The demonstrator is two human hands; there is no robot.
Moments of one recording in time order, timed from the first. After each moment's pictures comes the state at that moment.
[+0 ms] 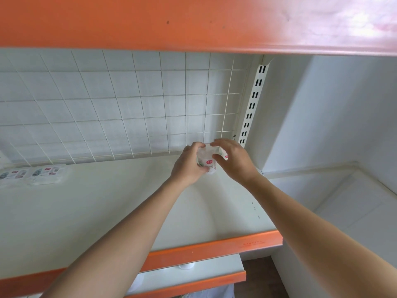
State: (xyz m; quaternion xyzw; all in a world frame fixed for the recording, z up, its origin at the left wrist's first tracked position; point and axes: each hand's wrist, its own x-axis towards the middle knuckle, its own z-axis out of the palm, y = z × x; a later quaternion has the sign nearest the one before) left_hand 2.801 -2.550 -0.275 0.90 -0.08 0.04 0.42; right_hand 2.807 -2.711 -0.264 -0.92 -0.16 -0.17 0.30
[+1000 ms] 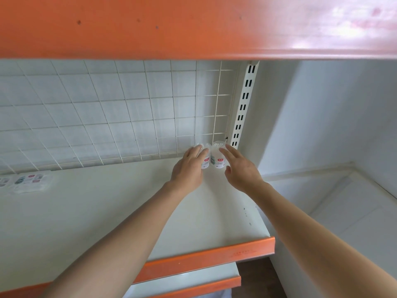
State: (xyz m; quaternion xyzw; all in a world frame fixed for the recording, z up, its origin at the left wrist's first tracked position) left_hand 2.823 -2.577 -0.296 0.96 -0.17 0.10 0.18; right_hand 2.814 -2.757 -0.286 -0.98 -0.09 -0.06 0.17
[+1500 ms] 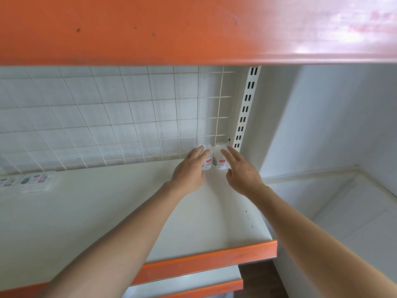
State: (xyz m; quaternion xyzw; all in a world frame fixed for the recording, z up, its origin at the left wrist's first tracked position) left_hand 2.826 -2.573 -0.293 0.96 -0.19 0.07 0.20; right_hand 2.817 -2.757 -0.294 -0.98 -0.10 -0.08 0.17
